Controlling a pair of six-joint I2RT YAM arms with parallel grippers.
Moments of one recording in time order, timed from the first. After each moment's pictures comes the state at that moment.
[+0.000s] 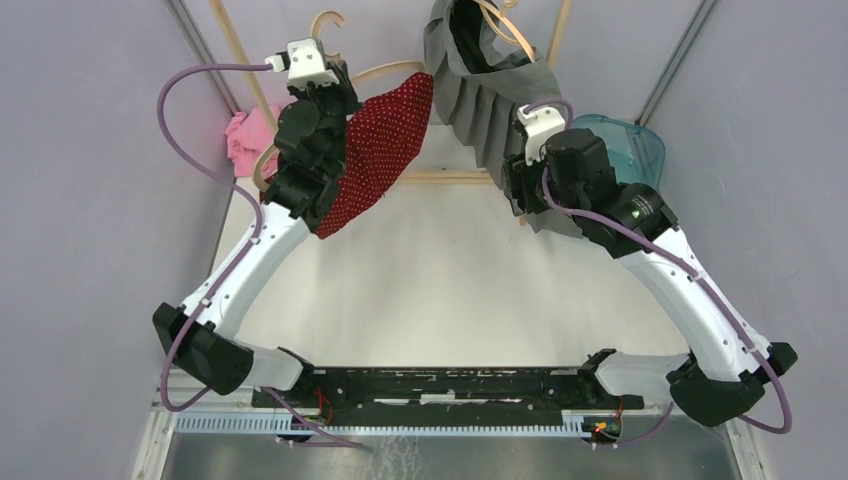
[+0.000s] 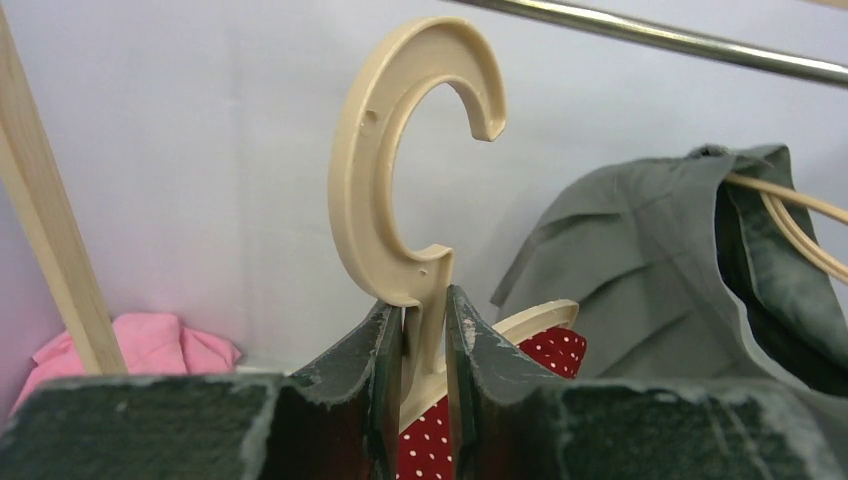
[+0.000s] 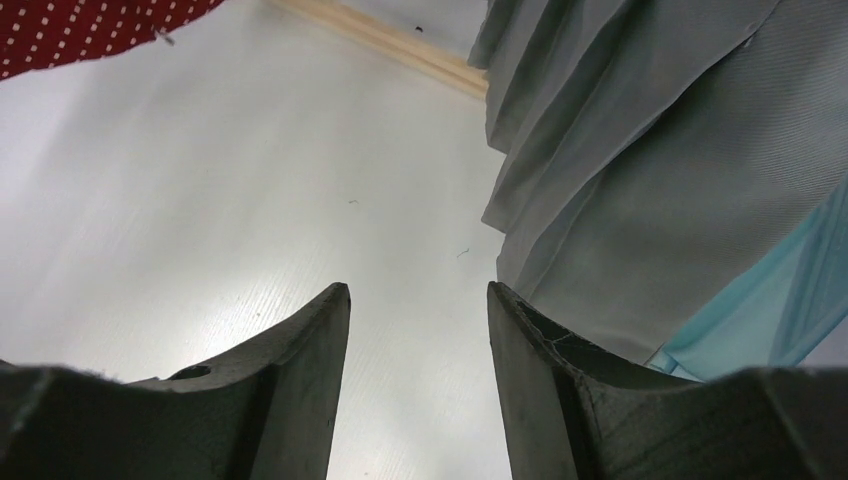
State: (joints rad) left arm -0.50 1.36 1.45 0.22 -0.52 -0.04; right arm 0.63 1.24 1.60 -0.89 0.23 0.07
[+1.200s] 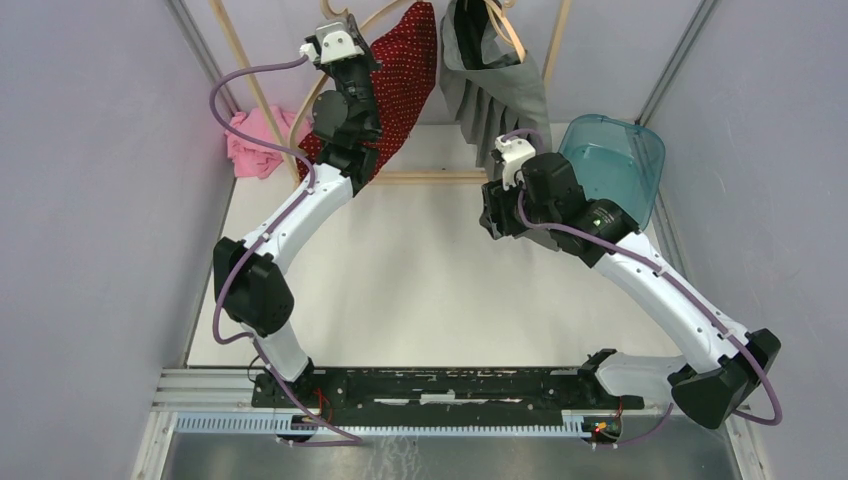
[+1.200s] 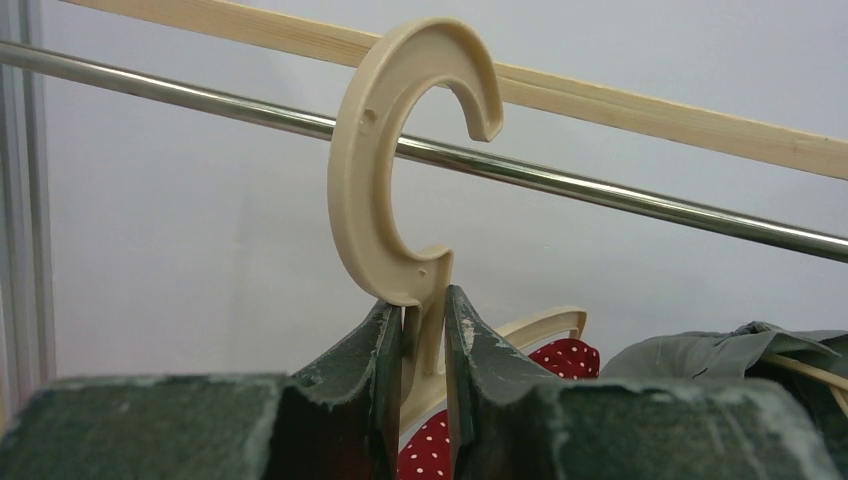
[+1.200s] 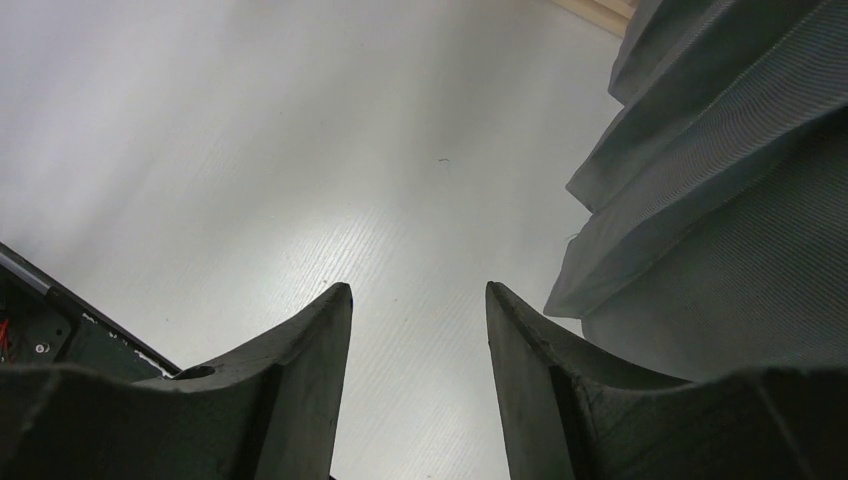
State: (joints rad) left arm -0.50 1.73 1.64 0.82 -0.59 0.19; right arm 0.63 1.22 1.30 -0.69 0.02 0.15
